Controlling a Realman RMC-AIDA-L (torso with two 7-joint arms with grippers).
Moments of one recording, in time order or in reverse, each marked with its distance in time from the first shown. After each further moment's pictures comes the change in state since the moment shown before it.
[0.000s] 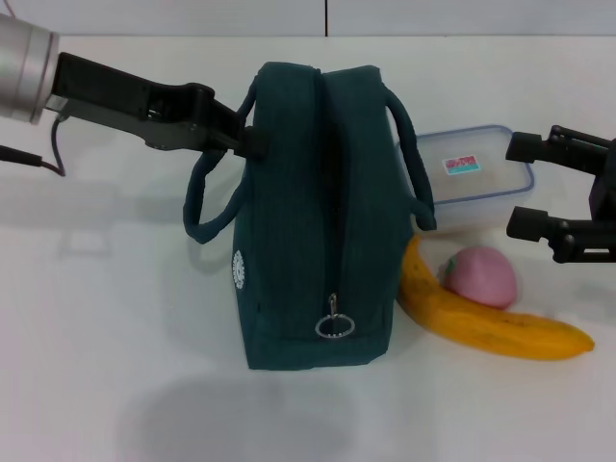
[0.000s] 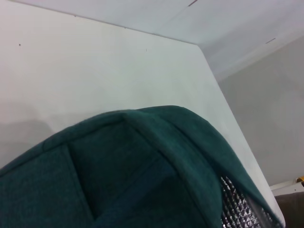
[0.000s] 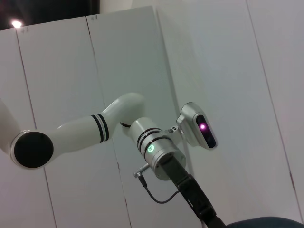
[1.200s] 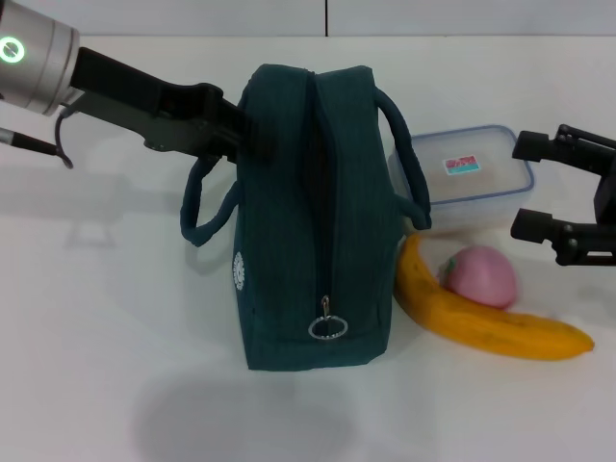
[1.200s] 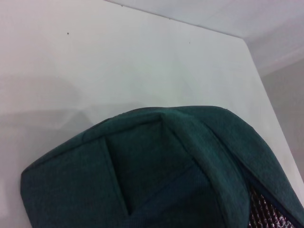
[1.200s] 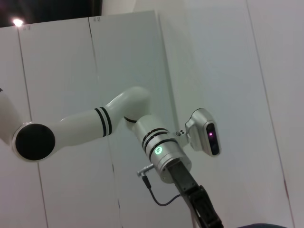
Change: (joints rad) left arm -0.053 -0.009 0.008 0.002 0.127 -0.034 -0.106; right arm -0.007 0.001 0.015 0.022 0.000 -0.004 -0.065
